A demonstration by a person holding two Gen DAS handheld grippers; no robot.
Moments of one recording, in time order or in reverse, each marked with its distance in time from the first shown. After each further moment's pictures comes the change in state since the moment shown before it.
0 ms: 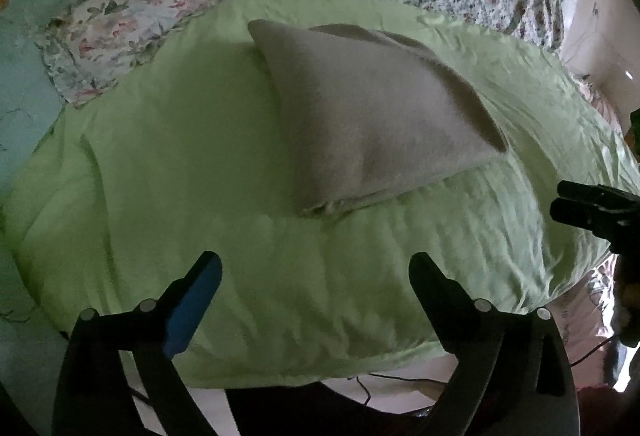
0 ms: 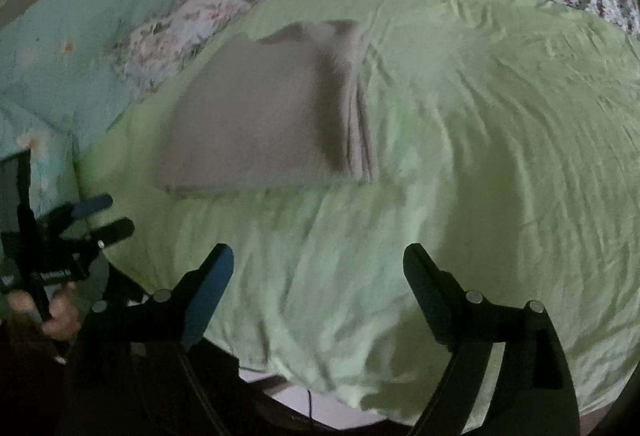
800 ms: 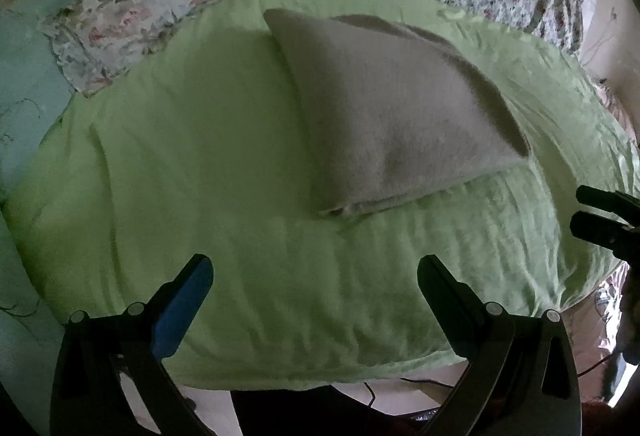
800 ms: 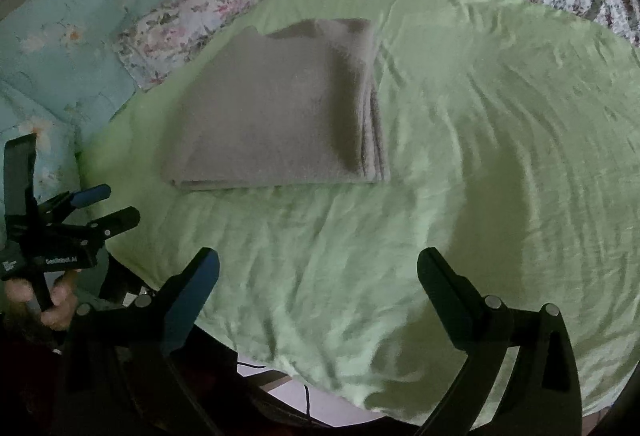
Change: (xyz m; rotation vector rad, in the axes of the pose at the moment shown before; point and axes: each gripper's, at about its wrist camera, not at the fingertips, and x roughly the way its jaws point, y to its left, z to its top) left arm 0.016 0.003 0.012 -0.037 0.047 0.045; right arm 0.004 0.010 0.007 -0.025 0.013 0.005
